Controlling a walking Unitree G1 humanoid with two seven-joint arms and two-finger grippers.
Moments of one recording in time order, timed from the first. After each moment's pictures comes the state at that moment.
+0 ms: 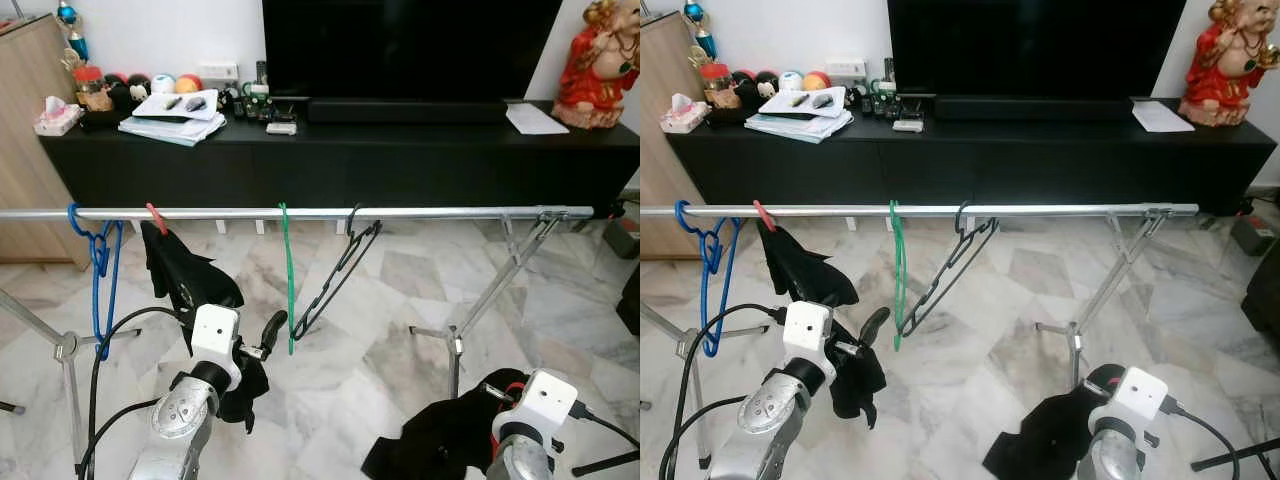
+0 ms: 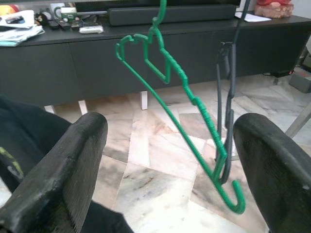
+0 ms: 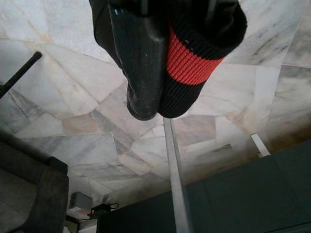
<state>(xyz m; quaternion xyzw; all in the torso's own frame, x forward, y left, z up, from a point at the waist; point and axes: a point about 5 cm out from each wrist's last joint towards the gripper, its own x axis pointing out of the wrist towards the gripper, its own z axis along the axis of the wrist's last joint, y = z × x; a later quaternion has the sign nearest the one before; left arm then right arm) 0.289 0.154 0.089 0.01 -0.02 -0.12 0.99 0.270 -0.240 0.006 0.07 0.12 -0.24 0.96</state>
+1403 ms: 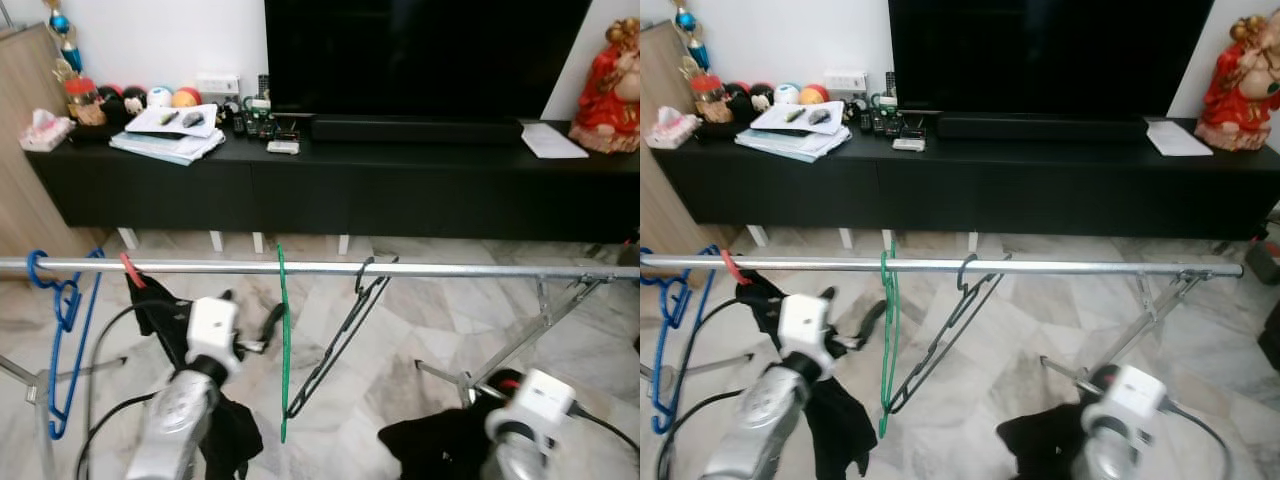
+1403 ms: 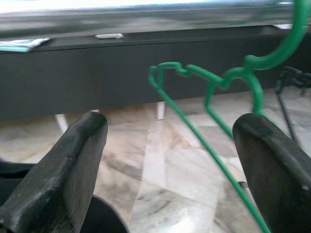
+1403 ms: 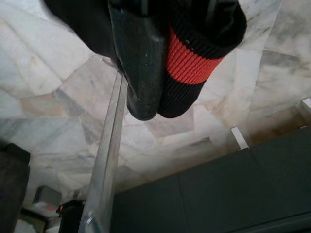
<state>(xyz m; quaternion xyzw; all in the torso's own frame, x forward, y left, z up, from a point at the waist) 0.289 0.162 0.092 0.00 -0.03 -0.11 0.99 0.276 -0.229 0.007 0.08 0.12 -0.23 0.96</state>
